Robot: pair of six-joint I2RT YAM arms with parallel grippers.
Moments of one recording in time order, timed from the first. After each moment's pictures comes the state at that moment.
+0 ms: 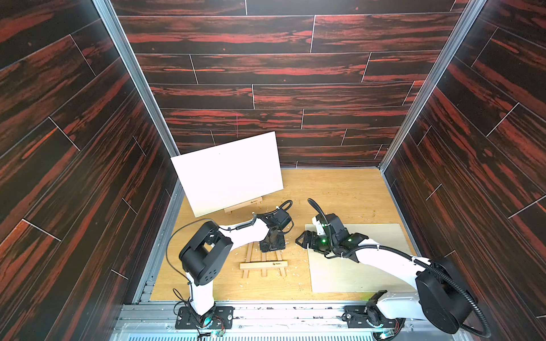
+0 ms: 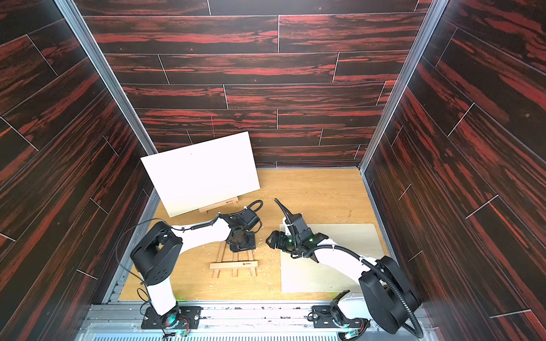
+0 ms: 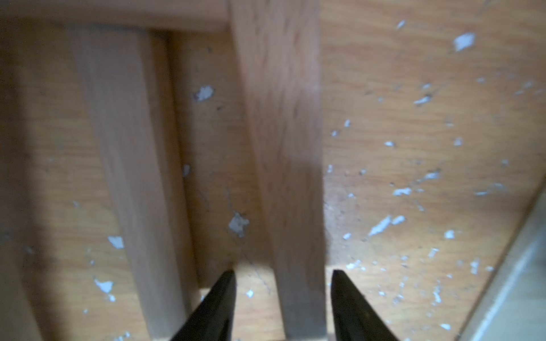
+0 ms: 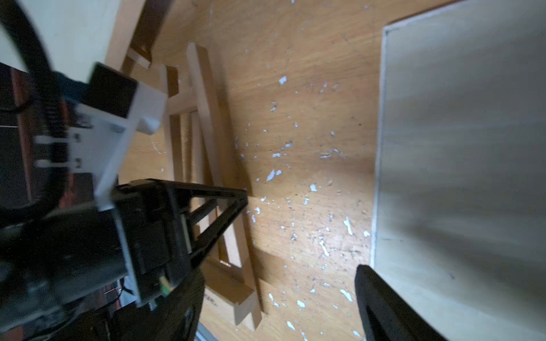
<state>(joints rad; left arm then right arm) -0.75 1.86 1.18 -0.69 0.04 -0.88 0.65 1.35 0.67 -0.17 -0.31 0.81</state>
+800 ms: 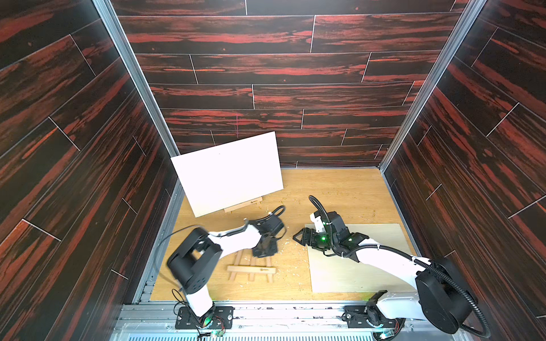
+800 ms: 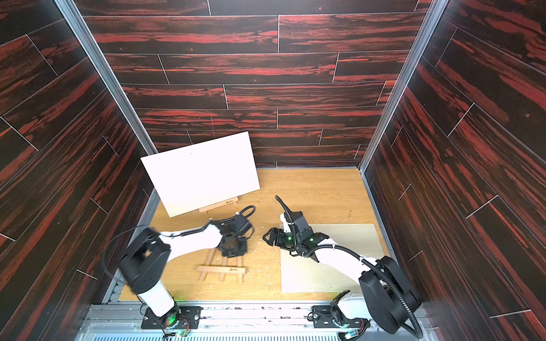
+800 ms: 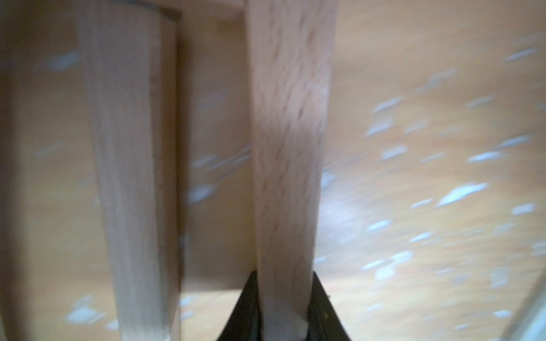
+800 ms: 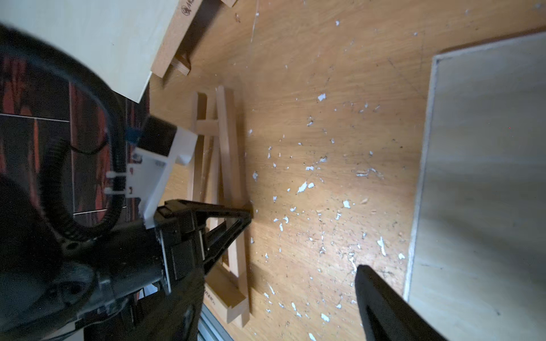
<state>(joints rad) -0.72 1.70 0.96 -0.65 0.01 -0.89 0.65 1.35 0.67 -0.09 -0.36 0.80</state>
